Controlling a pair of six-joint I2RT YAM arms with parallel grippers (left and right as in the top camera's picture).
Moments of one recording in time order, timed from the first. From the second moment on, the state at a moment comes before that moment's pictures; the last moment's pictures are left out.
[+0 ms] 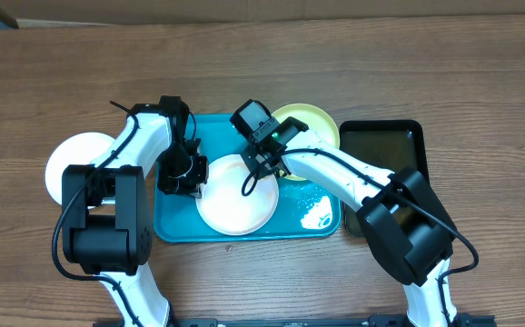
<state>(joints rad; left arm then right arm) -0.06 1.98 1.29 -1.11 0.18 -0.11 0.73 2.11 1.57 -0.74 0.09 0.18</state>
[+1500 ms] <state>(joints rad) -0.06 1.98 1.29 -1.11 0.17 -0.11 0.73 2.13 1.57 -0.74 -0.05 0.15</state>
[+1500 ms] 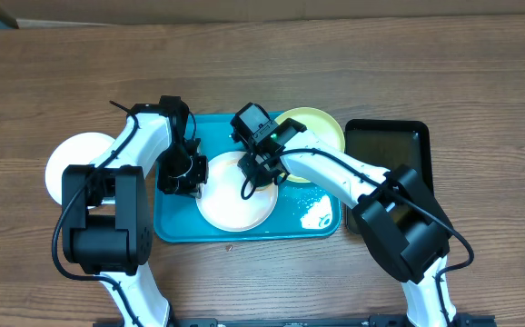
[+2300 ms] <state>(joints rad) -0.06 1.98 1.29 -1.11 0.18 -0.11 0.69 2.01 1.60 -1.00 -0.16 0.38</state>
